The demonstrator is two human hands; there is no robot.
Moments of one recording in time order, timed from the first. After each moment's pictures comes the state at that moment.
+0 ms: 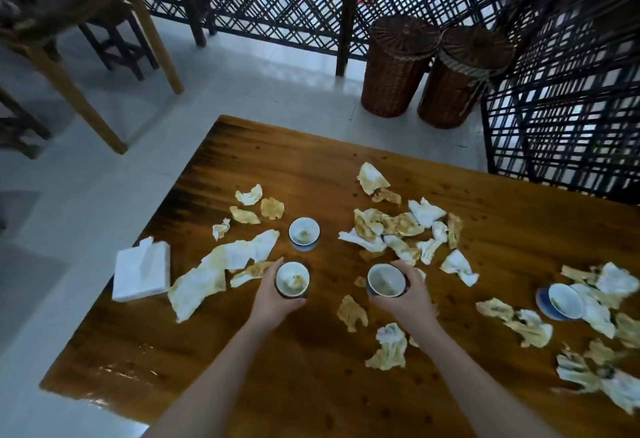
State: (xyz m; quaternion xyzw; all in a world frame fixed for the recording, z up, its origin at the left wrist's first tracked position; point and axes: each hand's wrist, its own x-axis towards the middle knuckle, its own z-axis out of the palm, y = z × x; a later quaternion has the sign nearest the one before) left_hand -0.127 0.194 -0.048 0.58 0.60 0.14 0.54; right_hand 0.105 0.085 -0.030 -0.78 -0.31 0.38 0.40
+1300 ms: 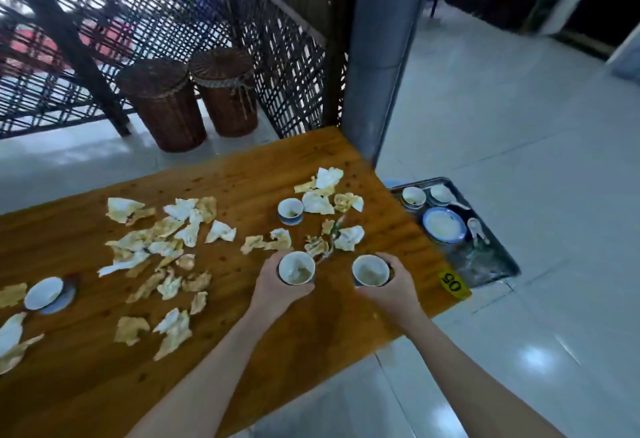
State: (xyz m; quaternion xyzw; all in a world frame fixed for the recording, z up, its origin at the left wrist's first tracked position) left_hand 0.158 -0.095 -0.004 0.80 0.30 0.07 0.52; right_hand 0.256 -0.304 0.011 -0.86 -0.09 0.13 0.48
